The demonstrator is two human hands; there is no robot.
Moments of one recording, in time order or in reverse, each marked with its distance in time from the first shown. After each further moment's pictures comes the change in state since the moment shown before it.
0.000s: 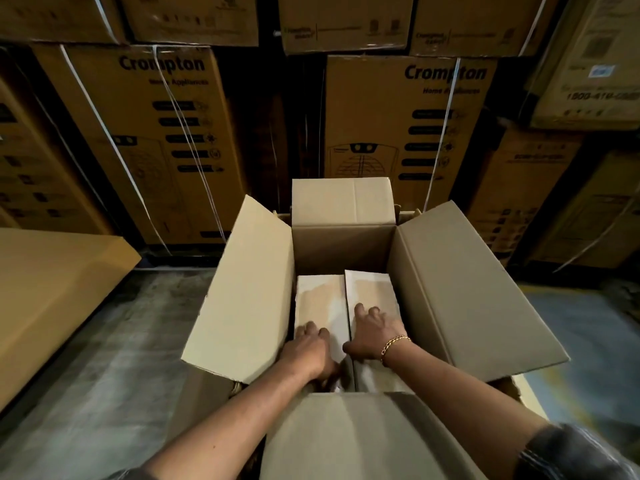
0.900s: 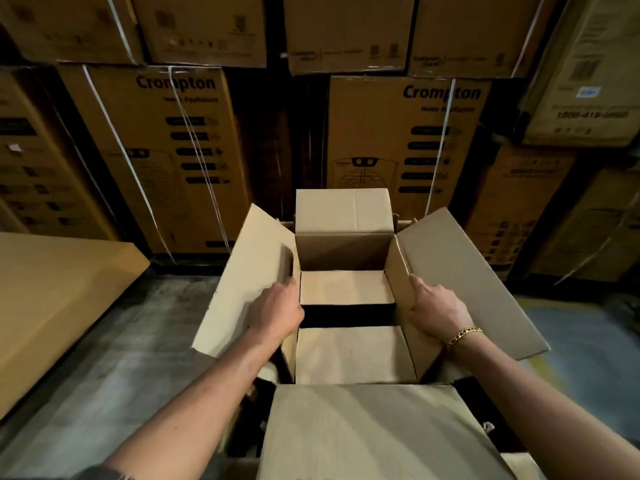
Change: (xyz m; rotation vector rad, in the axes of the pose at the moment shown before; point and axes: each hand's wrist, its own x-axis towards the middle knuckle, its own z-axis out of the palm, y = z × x) left_hand -0.044 -0.032 -0.081 -0.057 0.541 -0.066; right_hand -0.043 0.087 -0.060 0.167 0.307 0.052
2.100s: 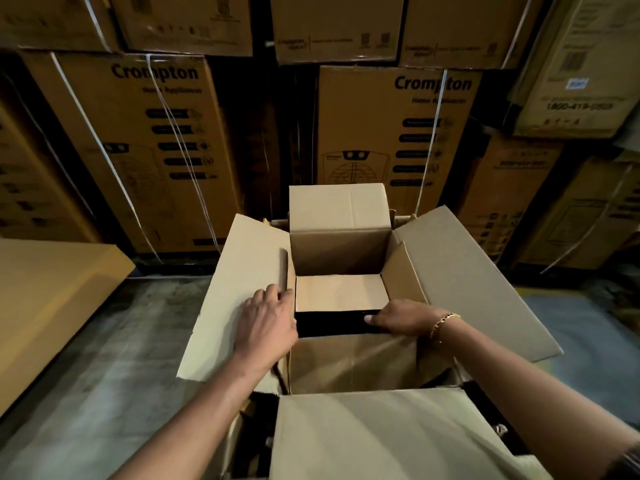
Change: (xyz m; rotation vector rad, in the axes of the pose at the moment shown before) left_hand -0.008 -0.032 0.023 0.156 0.113 0.195; right_hand 0.021 -0.040 0.013 0.047 -0.559 -0.169
